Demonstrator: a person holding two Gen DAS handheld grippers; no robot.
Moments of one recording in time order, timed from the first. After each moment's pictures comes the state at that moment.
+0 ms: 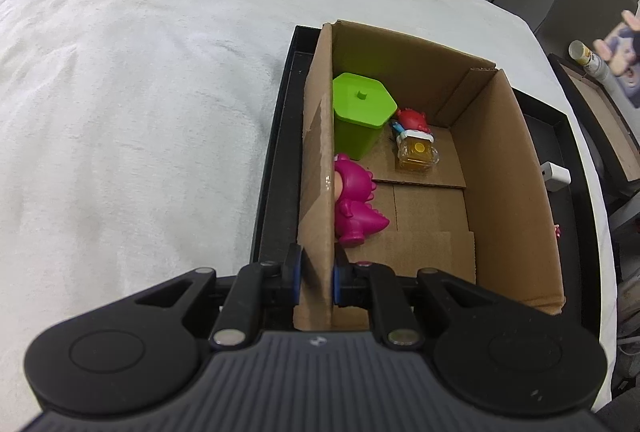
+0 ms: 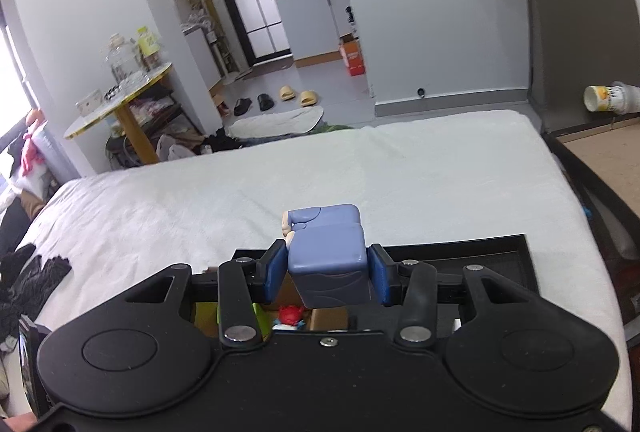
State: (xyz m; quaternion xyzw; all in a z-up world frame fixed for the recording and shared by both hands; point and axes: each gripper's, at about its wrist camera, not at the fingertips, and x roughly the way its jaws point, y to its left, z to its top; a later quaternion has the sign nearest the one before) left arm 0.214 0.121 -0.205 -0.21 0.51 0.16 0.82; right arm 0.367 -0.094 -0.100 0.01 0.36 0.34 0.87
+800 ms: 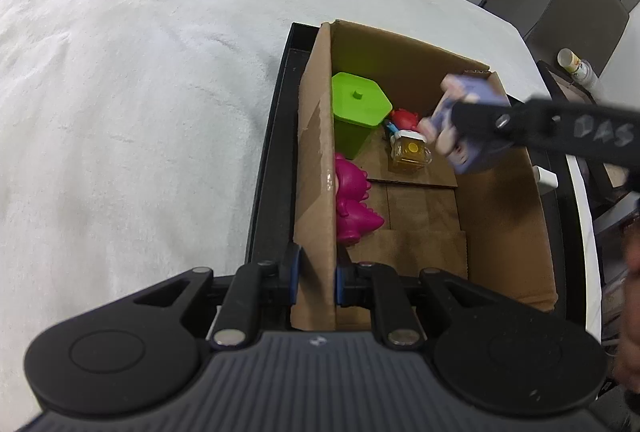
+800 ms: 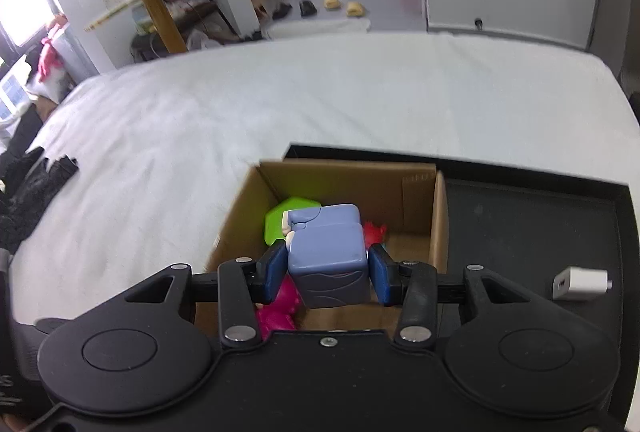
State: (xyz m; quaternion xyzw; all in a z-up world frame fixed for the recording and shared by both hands) left arm 0.210 0.131 -0.210 -0.24 0.50 0.14 0.82; right arm 0.335 -0.006 -0.158 -0.08 0.45 0.38 0.81
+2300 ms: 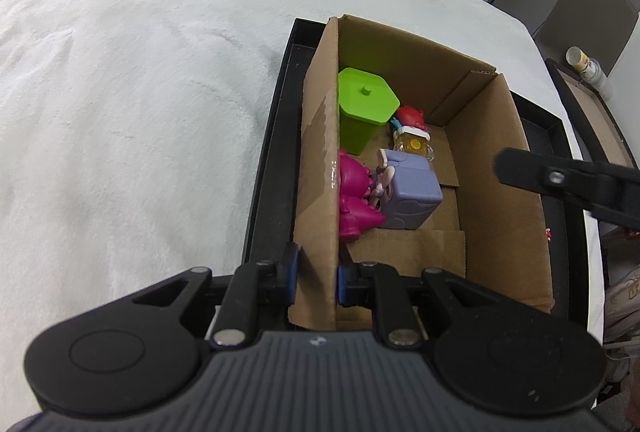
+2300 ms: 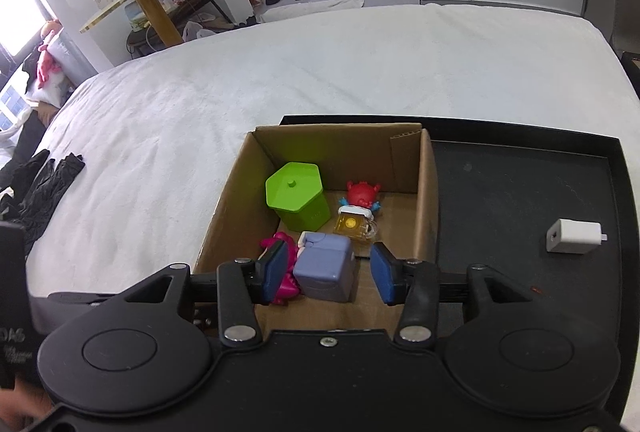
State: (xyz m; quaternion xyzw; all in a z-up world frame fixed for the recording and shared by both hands) left arm 0.218 0.128 -0.210 -0.23 0.51 0.16 0.81; right arm 0.329 -0.031 -0.150 -0.05 0.48 0.37 0.79
